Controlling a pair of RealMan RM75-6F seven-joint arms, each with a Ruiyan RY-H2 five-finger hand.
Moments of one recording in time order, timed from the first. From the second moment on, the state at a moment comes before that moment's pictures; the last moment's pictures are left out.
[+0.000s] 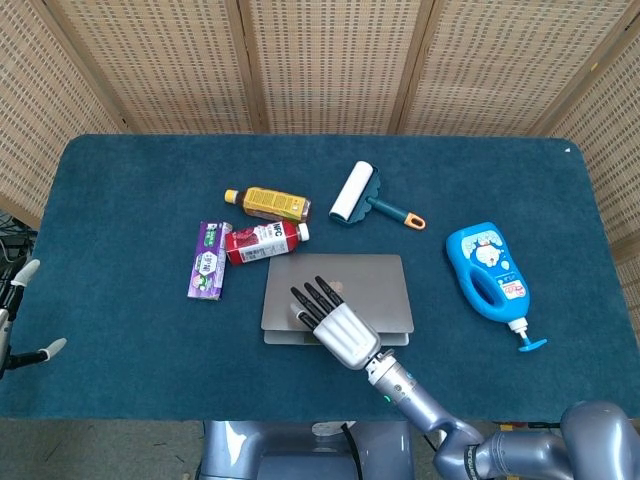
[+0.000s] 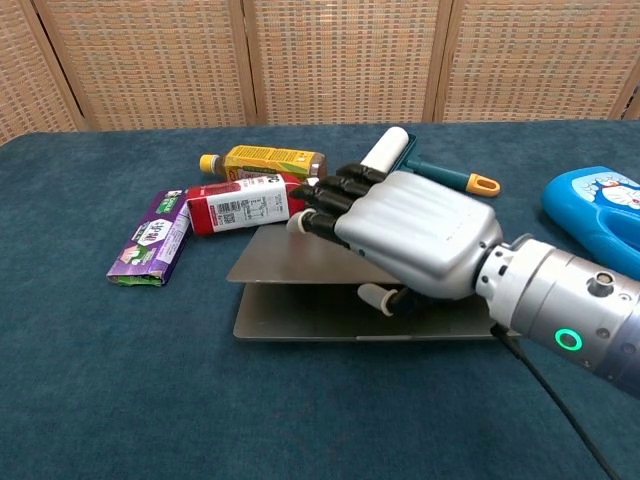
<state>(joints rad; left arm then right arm) -0.10 -0.96 -0.06 -1.80 1.44 1.45 -0.02 0.71 -1.73 0.05 -1.48 -1.51 1.17 -0.73</state>
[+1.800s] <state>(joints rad) -0.48 -1.21 -0.02 -1.54 1.72 1.05 0.02 0.76 -1.69 0.24 -1.39 -1.29 1.07 -0.57</state>
